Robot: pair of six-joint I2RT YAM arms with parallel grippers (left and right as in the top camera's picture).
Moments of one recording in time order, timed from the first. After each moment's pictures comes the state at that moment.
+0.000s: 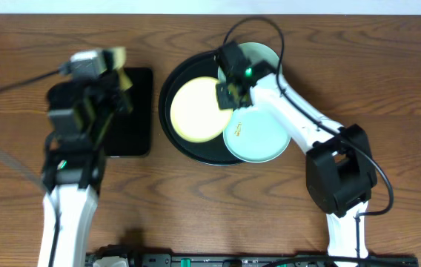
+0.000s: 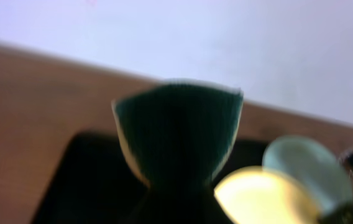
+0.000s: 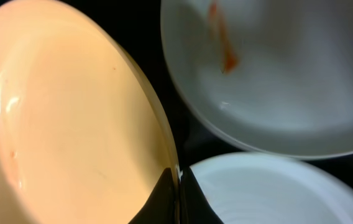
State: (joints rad) left arm 0.09 1.04 0.89 -0.25 0.13 -0.24; right arm 0.55 2.14 1.83 -0.88 0.03 0.39
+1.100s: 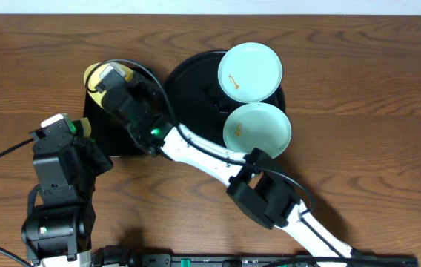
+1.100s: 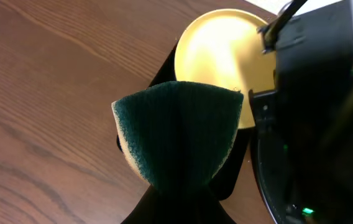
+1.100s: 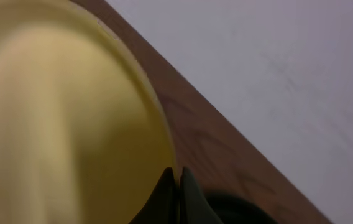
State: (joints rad) left arm 0.12 0.76 0.89 -0.82 -0.14 -0.33; right arm 1.00 2.48 2.07 -0.02 0.72 -0.31
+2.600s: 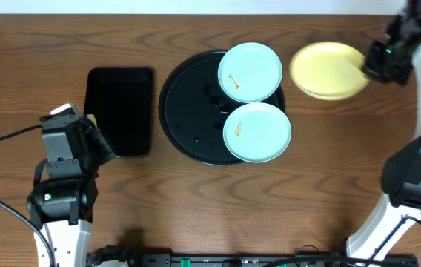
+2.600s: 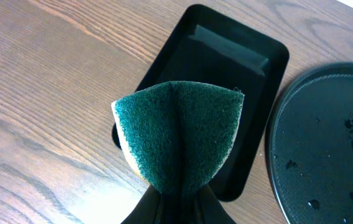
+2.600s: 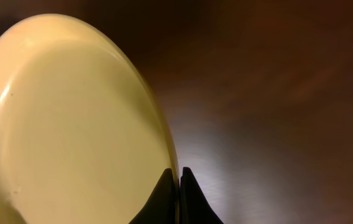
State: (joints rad) left arm 0.12 0.92 0.89 -0.78 -0.14 -0.33; right arm -0.24 2.07 2.03 -1.30 -0.14 0.23
